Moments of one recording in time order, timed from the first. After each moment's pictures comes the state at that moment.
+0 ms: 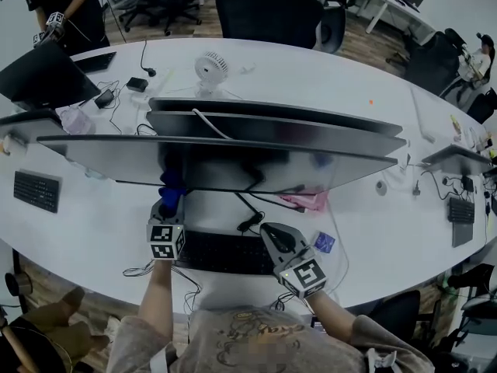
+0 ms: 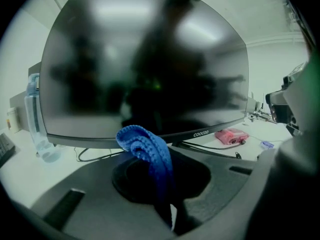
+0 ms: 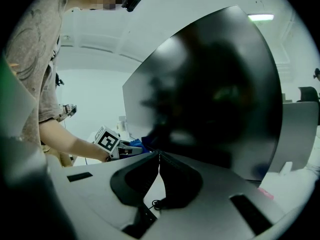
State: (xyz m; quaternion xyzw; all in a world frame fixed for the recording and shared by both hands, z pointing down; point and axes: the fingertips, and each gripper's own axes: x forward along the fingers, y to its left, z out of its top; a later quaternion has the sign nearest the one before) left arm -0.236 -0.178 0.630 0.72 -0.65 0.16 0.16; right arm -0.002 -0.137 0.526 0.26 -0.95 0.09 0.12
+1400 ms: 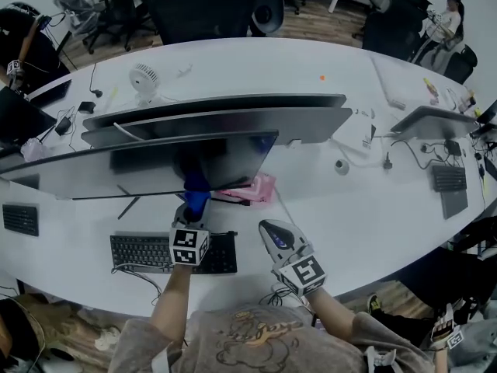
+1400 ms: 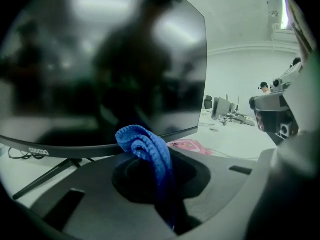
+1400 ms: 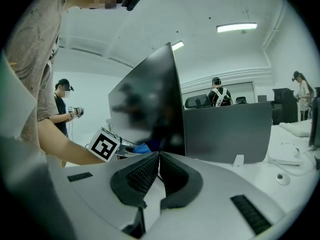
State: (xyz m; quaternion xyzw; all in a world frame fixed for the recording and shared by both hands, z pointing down) left arm 0.031 -0.225 0.627 0.81 -0.55 0.15 0.15; right arm 0.176 -0.158 0.531 0.34 -0.93 0.10 0.11
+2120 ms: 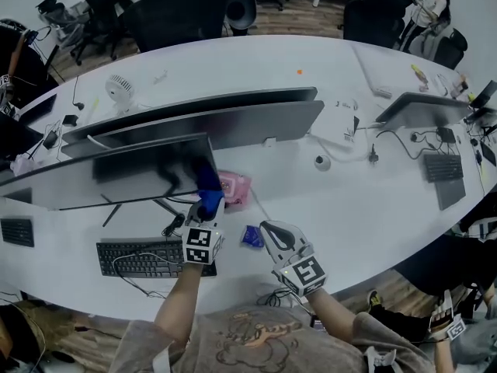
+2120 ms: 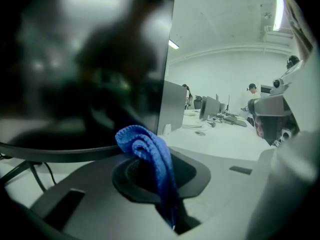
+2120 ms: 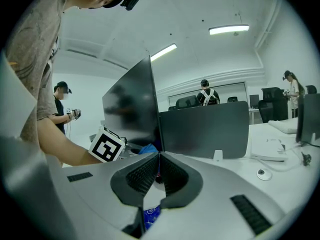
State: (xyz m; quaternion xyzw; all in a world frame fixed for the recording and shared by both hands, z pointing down) left arm 0.149 -0.246 0.629 0.83 -0.51 0.15 0.15; right arm 0.254 -0.165 0.536 0.37 -0.92 0.11 0.10
